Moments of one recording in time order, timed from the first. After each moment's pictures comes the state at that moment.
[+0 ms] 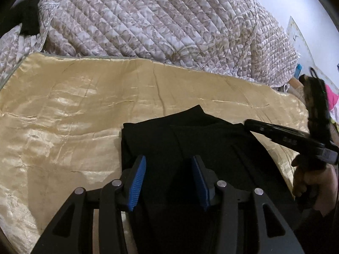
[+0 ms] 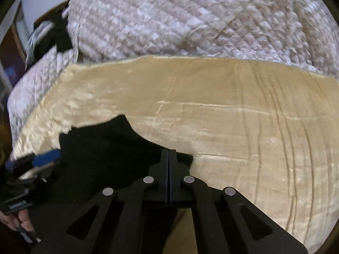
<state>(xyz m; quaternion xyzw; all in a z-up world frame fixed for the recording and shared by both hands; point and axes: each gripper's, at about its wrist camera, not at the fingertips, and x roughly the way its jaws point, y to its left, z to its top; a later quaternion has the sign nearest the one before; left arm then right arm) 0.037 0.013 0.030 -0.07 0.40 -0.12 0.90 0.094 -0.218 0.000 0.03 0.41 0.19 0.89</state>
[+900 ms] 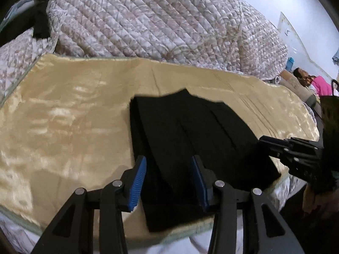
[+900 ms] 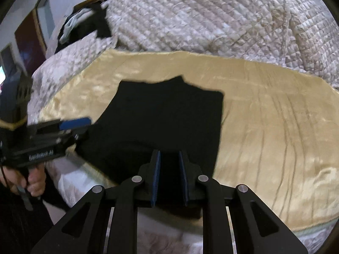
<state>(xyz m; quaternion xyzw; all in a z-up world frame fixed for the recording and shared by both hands) -0.035 0.014 0.052 -0.05 0.40 -0.12 0.91 -0.047 -0.194 0.019 -0.02 0.38 0.22 0.90</state>
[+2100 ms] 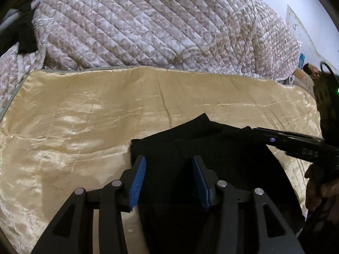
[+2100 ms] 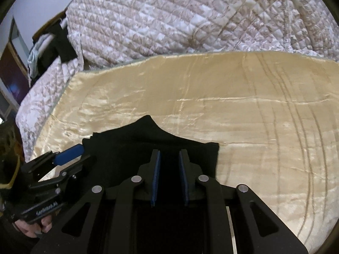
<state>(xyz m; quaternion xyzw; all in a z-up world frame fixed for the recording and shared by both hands) 0.043 0.008 0.043 -0.02 0.40 -0.10 0.91 0.082 -0.198 0.011 0.08 0.43 0.20 0.88</state>
